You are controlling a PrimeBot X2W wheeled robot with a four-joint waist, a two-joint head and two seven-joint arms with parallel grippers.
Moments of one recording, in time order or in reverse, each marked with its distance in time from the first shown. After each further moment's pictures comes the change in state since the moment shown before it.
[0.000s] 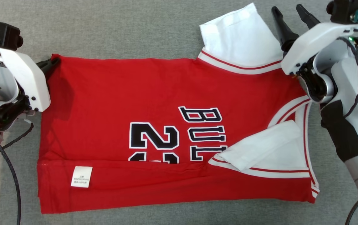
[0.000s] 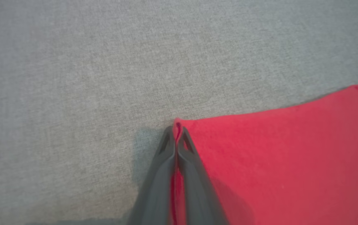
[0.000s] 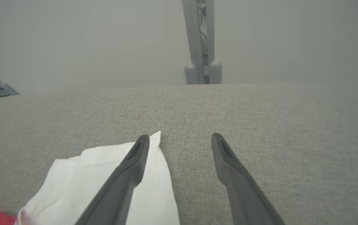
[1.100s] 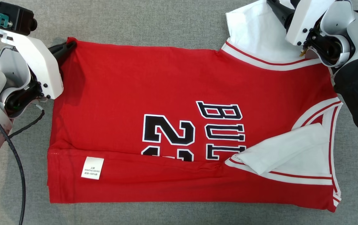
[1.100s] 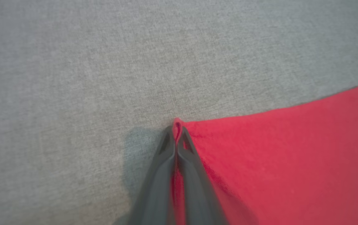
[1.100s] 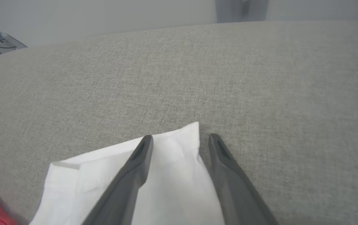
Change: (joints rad) left arm -0.133 -0.032 -0.195 0.035 -0.121 -0.002 -0.082; right arm -0.264 -0.048 0.280 0.178 0.345 0.000 0.306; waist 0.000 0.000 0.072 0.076
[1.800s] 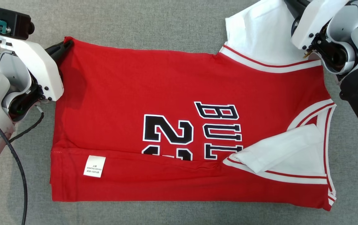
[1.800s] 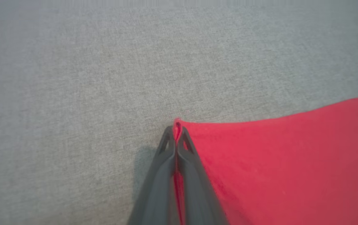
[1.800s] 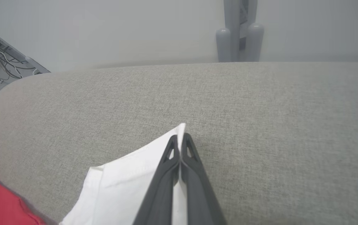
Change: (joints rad) left arm -0.022 -0.007 -0.090 0.048 -0.053 0.000 -0.127; right arm 0.020 -0.064 0.107 -0.071 0.112 0.000 -0.121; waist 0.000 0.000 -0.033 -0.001
